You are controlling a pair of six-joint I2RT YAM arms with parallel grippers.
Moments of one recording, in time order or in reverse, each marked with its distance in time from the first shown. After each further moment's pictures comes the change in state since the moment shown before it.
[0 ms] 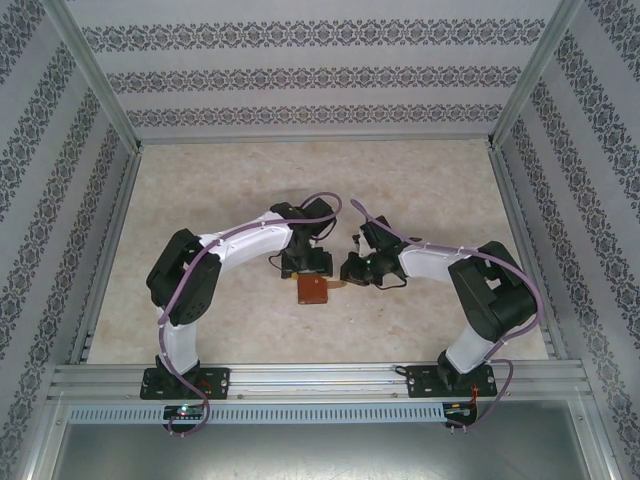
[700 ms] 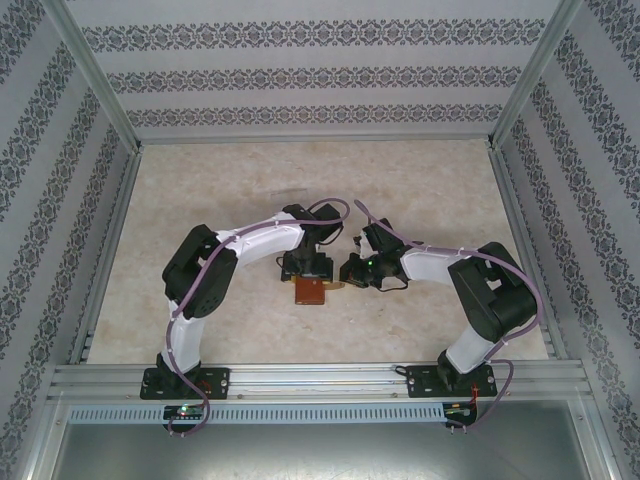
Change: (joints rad) left arm -0.019 0.095 0.061 -0.074 -0.060 0.008; right arm -0.013 0.001 -0.032 0.062 -0.056 0.041
